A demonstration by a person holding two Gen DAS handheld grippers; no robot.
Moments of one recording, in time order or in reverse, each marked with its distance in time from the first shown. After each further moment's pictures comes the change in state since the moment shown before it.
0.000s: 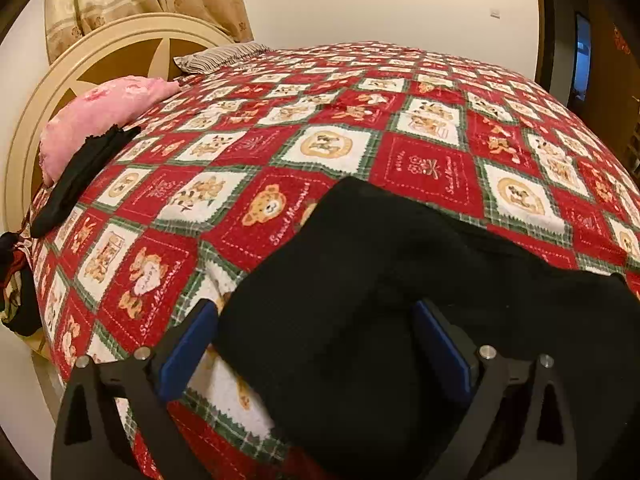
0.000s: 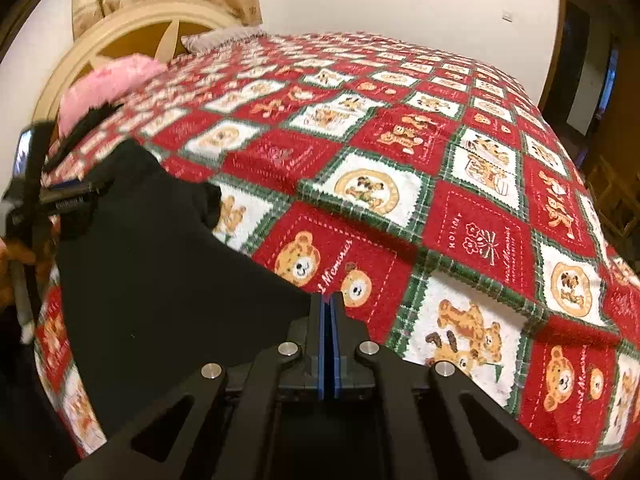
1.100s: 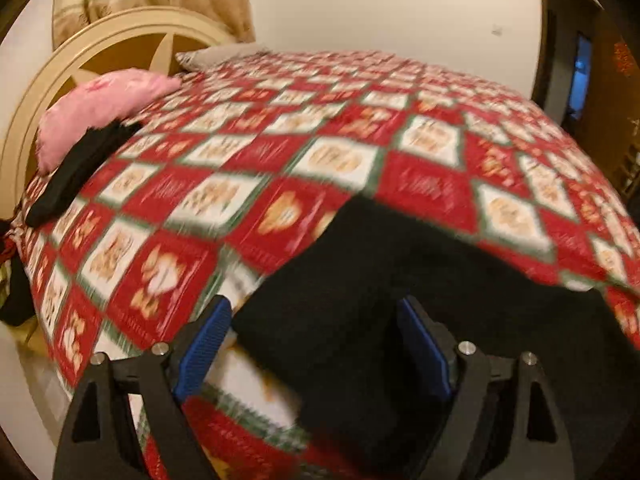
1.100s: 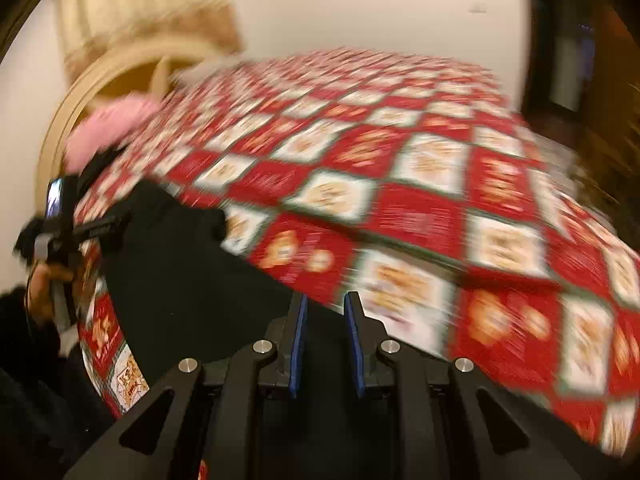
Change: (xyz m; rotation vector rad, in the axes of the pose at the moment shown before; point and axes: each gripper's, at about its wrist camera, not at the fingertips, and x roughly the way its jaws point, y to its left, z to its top) left arm -0.010 0.023 0.000 -0.047 0.000 -0.043; right arm -0.043 -0.011 -0.010 -0.026 0.010 0.039
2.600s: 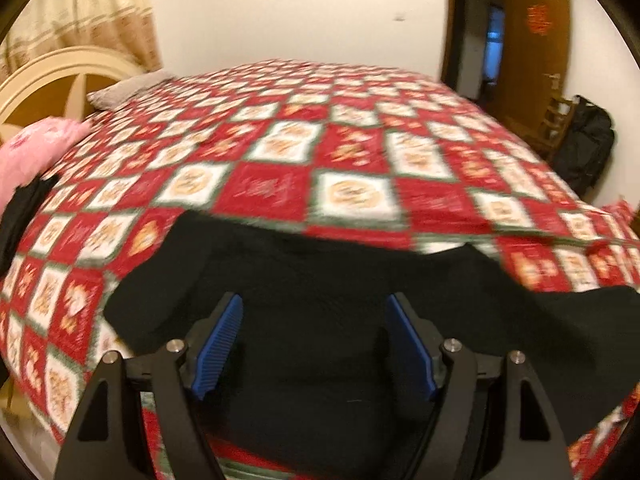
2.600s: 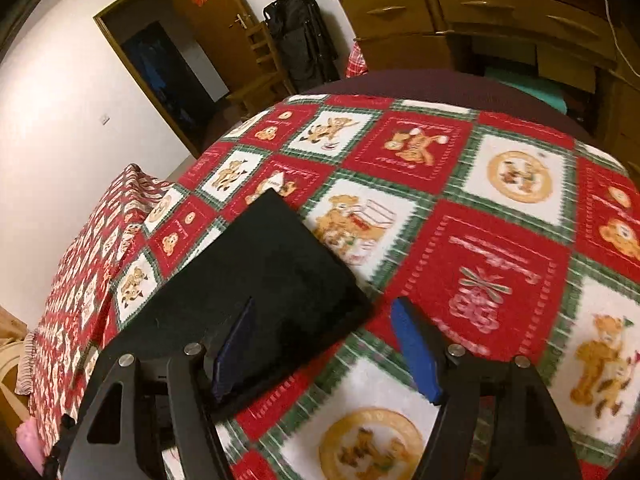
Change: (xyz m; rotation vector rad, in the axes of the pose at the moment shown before) left arm -0.057 -0.092 -0.012 0.214 -0.047 -0.294; right arm -0.235 -0.155 -0.278 1.205 -0.304 -0.672
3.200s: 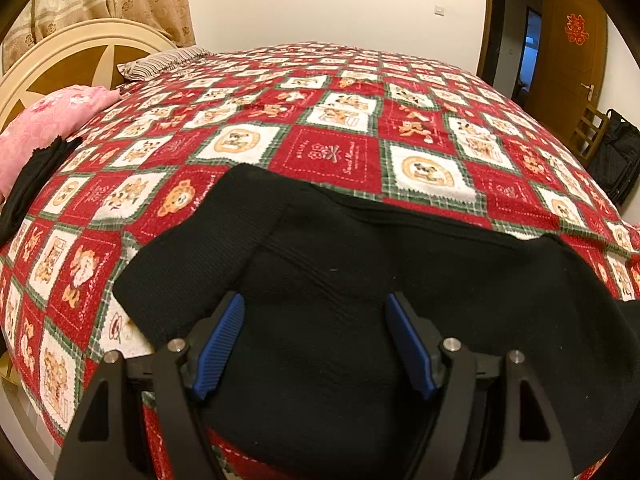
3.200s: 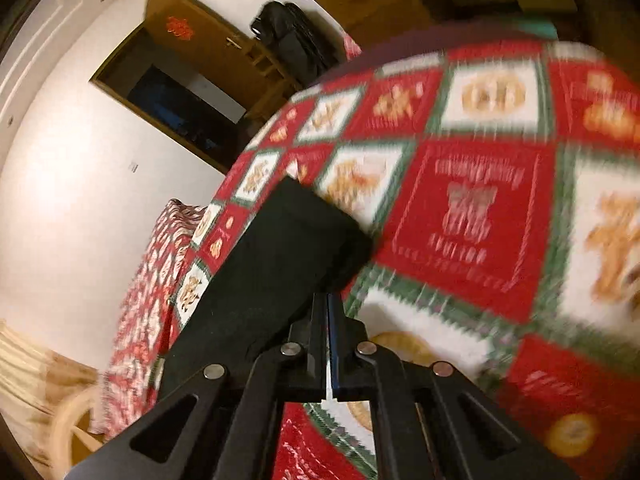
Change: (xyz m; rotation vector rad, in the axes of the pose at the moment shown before) left arm 0.037 0.048 -0.018 -0.097 0.045 0.114; right arm -0.041 -0.026 -0.021 0.182 -0.011 0.196
